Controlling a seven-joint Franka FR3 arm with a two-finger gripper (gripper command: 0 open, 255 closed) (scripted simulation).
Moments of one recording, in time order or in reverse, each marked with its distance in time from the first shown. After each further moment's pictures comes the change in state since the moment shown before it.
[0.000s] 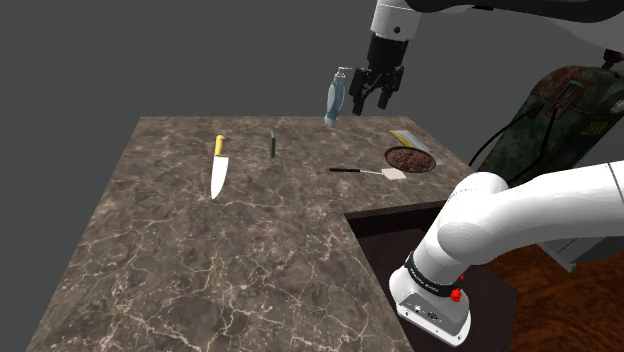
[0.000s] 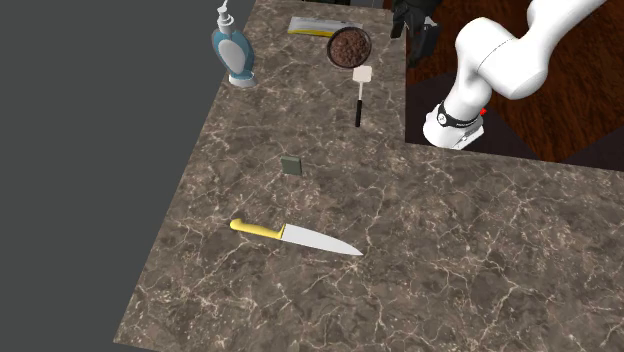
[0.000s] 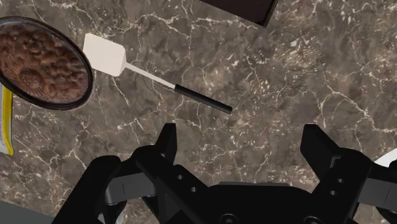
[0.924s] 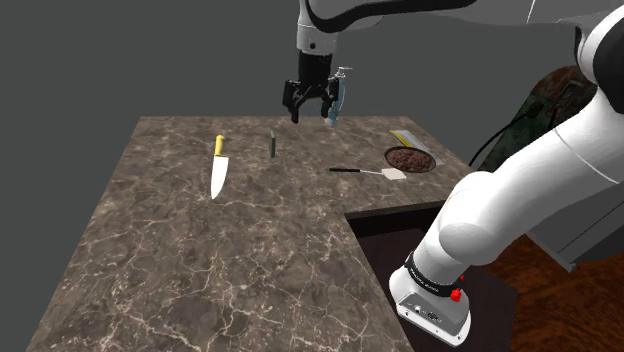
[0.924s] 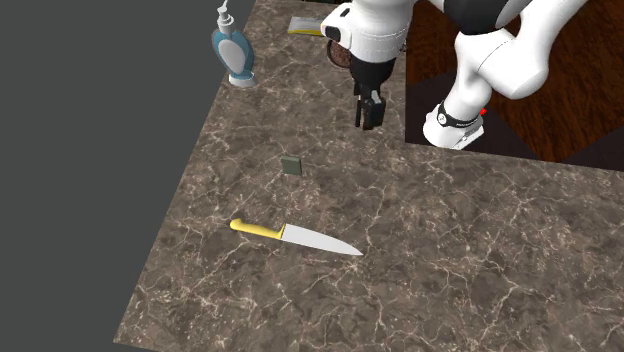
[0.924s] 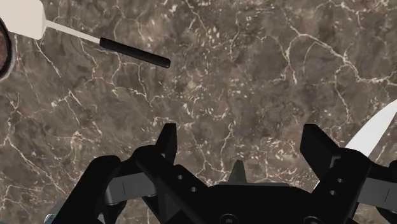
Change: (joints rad) arm 0.034 0.431 0.107 0.190 0.069 0.181 0.197
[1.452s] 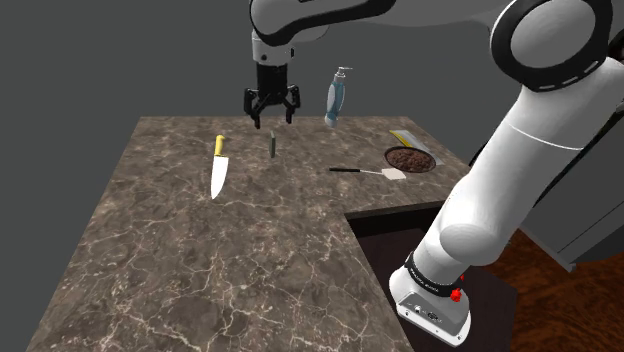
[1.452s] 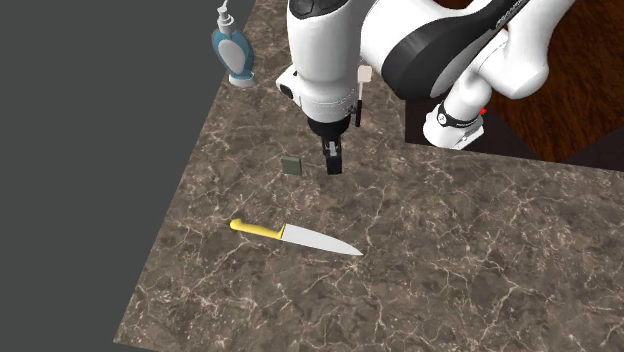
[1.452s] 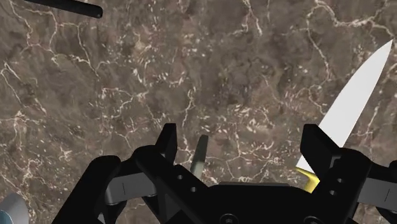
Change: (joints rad) arm 0.018 0.337 0.042 0.252 0.003 0.050 0.117
